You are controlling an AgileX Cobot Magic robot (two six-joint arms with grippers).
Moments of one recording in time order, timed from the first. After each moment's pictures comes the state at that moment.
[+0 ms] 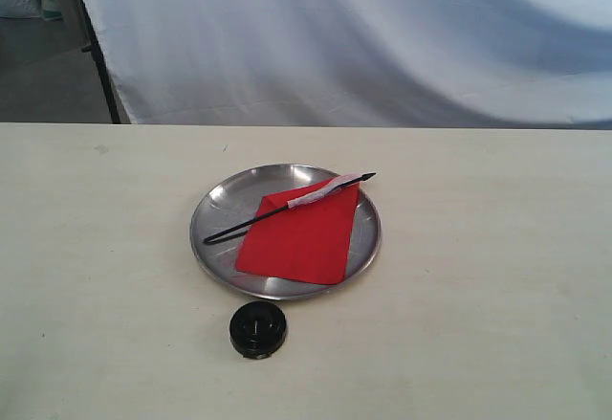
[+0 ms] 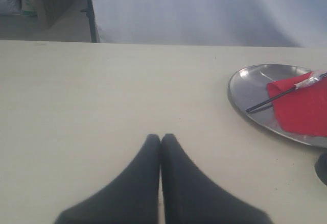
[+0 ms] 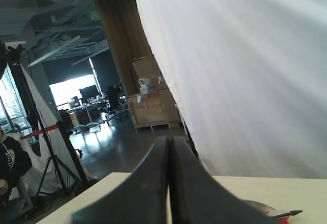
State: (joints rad) left arm 0.07 0.00 0.00 -0.03 0.33 -0.03; right arm 0.96 0.07 -0.21 -1.74 0.26 2.01
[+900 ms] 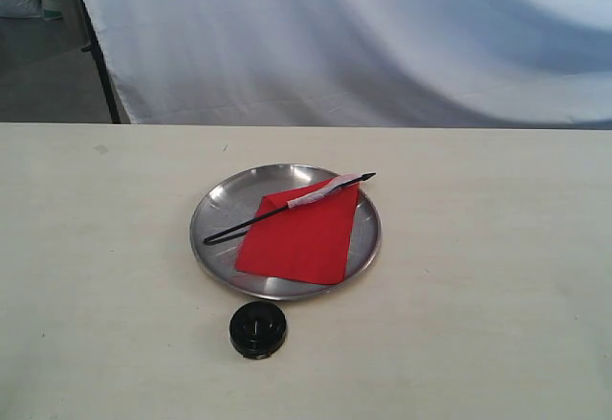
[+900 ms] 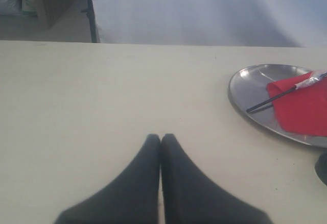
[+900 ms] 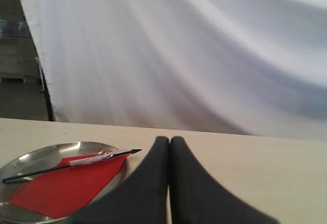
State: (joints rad) left arm 0.07 0.00 0.00 -0.03 0.33 -0.03; right arm 0.25 0.01 0.00 -1.74 -0.06 1.77
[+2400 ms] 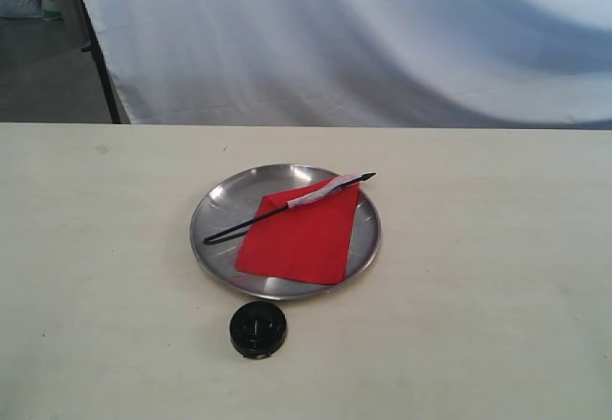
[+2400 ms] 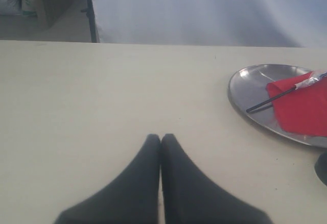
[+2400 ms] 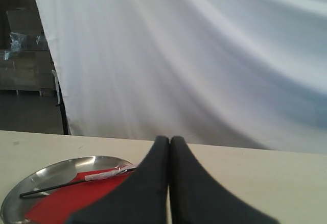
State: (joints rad) left arm 0.07 0.00 0.00 -0.03 0.33 -0.03; right arm 0.24 0.01 -0.02 -1.43 -0.11 1.50
